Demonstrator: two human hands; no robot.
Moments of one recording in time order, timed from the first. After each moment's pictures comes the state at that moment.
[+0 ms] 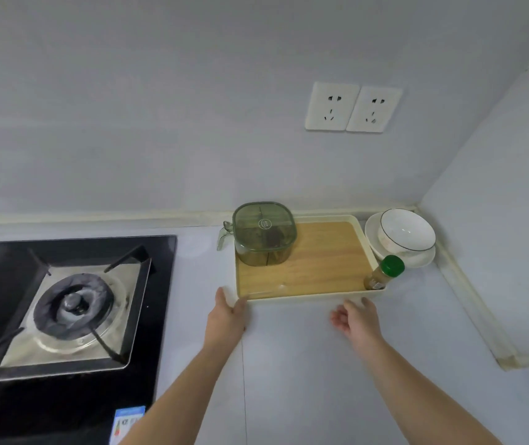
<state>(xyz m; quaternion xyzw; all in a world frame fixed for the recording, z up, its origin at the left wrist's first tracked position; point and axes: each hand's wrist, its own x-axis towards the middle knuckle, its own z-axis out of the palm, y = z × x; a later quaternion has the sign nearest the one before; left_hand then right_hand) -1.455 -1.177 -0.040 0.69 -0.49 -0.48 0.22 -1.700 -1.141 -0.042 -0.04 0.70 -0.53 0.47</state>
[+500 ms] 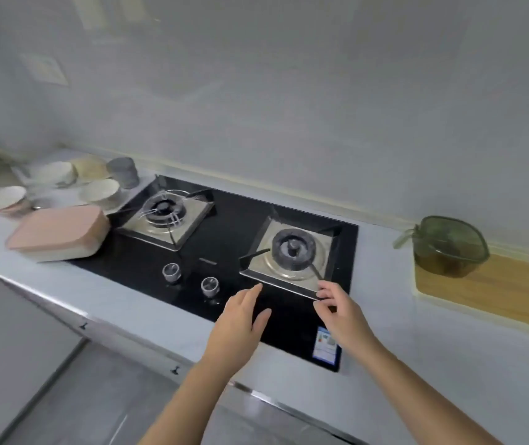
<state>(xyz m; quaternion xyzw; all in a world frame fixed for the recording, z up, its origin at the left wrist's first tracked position) -1.143 -0.973 0.049 0.71 -0.62 -0.21 0.26 -1.343 -1.047 0.038 -0.67 0.57 -0.25 0.42</state>
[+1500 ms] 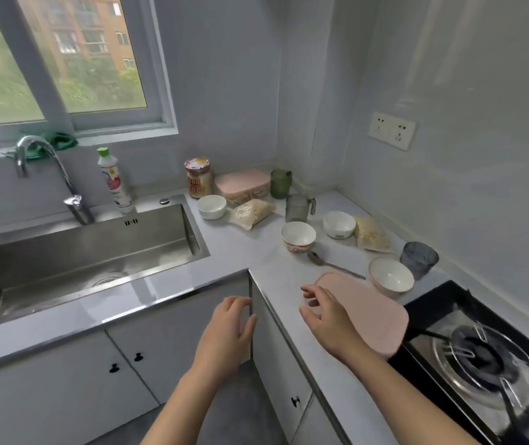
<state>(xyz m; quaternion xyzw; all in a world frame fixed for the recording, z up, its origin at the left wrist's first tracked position) -0.558 -0.836 0.065 0.89 -0.31 -0.05 0.34 -0.645 -1.031 0.065 -0.88 0.21 -0.11 0.42</state>
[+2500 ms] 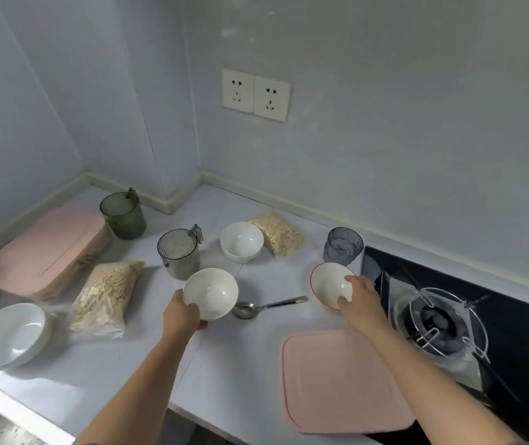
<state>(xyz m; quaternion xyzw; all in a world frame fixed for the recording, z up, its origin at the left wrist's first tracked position) -0.267 -1.135 -0.022 0.83 -0.22 -0.36 0.36 -0.585 -1.247 0.003 -0.67 0.69 -0.07 0.26</state>
